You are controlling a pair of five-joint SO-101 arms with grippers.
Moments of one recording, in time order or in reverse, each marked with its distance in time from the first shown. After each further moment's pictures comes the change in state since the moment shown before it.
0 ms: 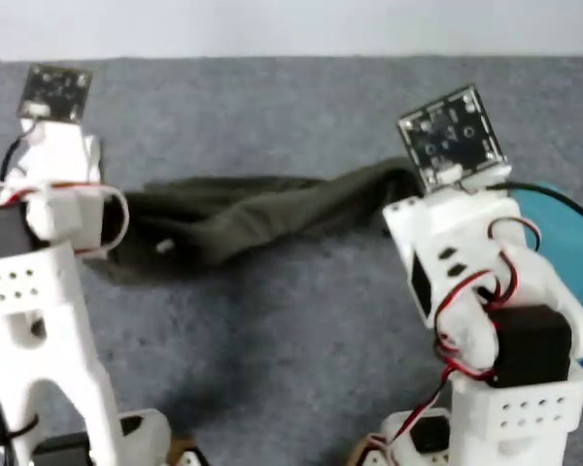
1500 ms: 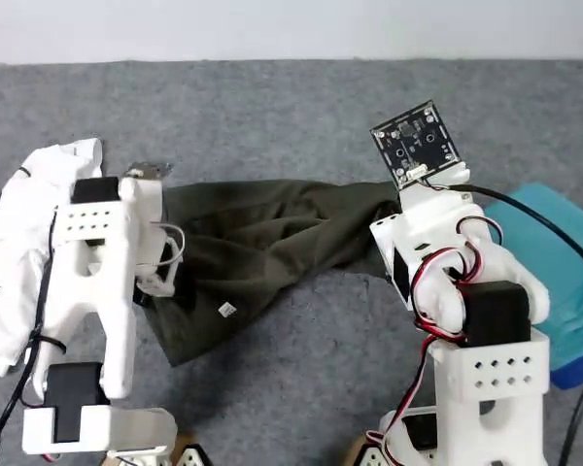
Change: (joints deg) left arm 5.8 19.8 17.3 -0.1 4.1; right arm 0.0 0.0 13.9 -3.2 0.0
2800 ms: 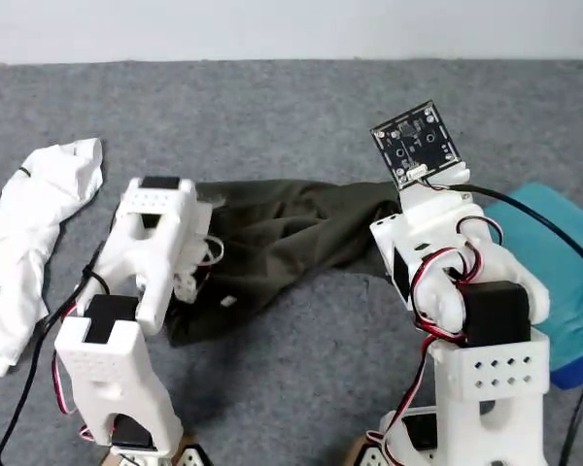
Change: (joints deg) left arm 7.8 25.4 -13.6 0.9 -0.6; right arm 0.0 0.0 0.0 0.0 0.0
